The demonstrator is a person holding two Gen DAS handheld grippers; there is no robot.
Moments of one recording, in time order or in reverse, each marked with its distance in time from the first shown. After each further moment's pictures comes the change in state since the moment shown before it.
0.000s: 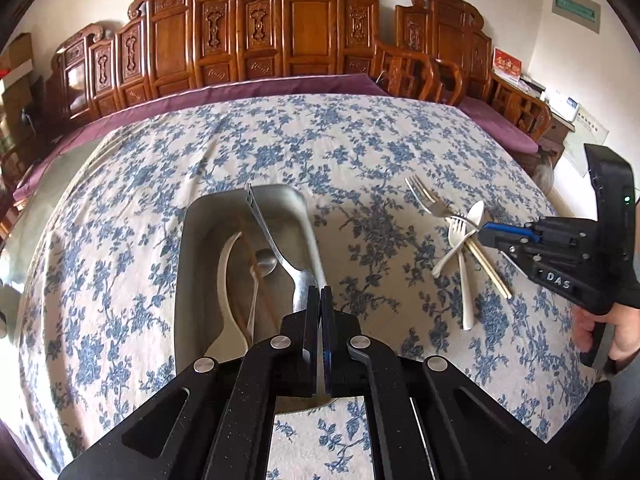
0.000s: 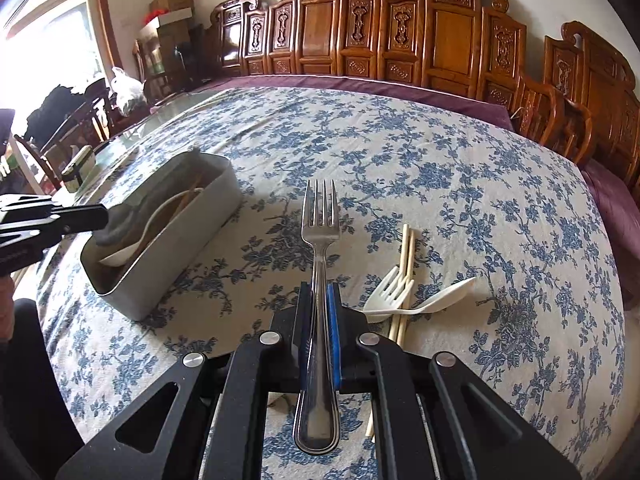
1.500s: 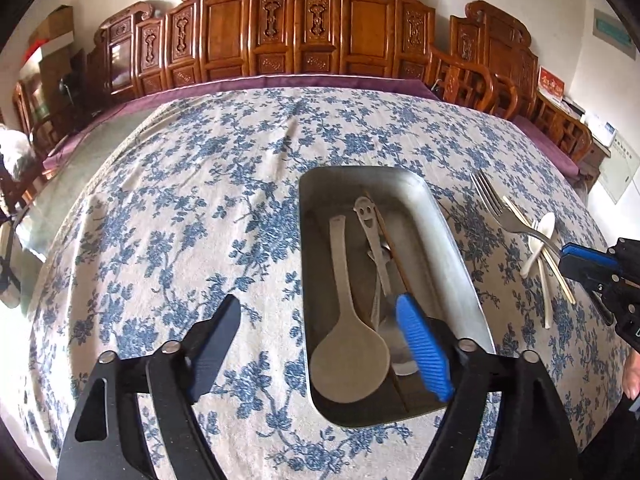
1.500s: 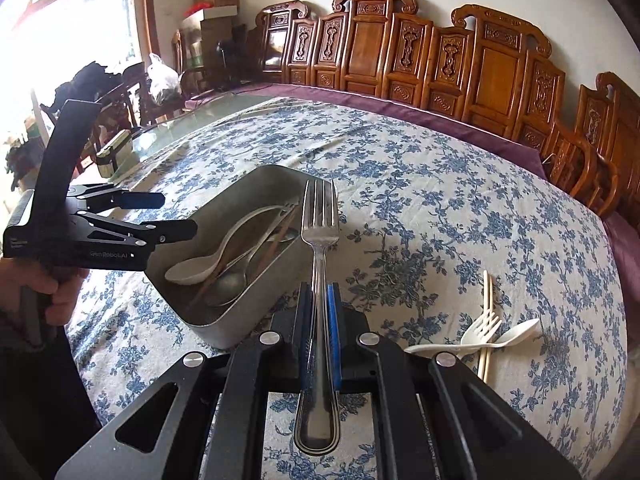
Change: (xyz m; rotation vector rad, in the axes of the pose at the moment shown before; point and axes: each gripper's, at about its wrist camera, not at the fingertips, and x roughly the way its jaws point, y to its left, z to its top) left arm 0.013 0.087 -0.020 -0.095 -0.024 0.109; right arm -0.007 0.105 0.018 -0.126 -0.049 0.025
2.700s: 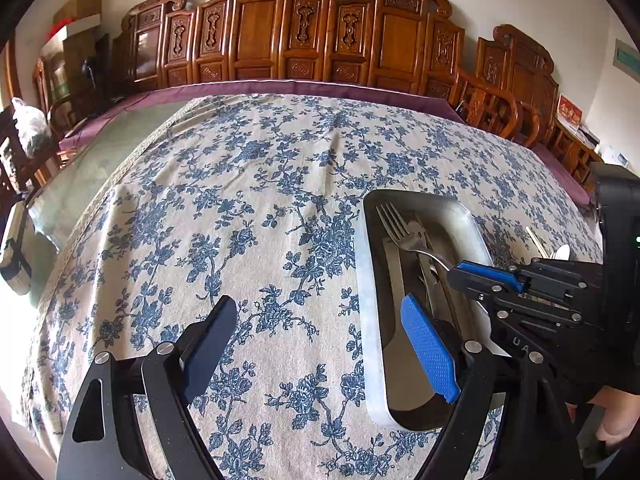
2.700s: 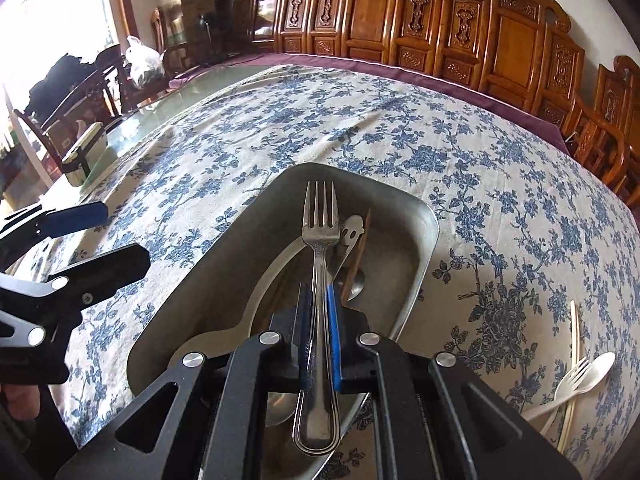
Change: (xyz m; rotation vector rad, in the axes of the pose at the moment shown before) left arm -0.008 0.046 0.007 -0.086 -0.022 0.017; right arm 0.117 0.058 0.055 0.072 0.123 -0.009
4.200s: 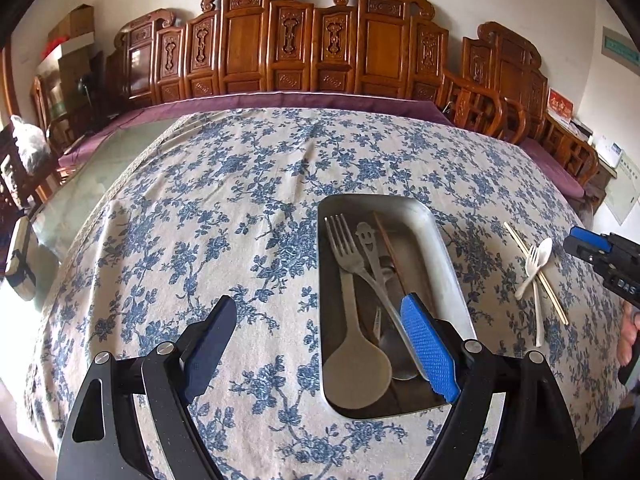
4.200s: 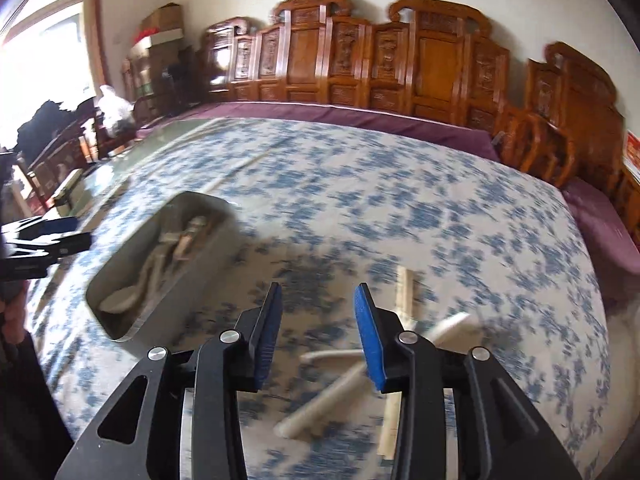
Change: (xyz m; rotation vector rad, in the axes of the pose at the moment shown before) left arm -0.021 -0.045 -0.006 0.042 -0.035 0.010; right arm -0.119 -0.155 -0.068 0.088 -0.158 -0.110
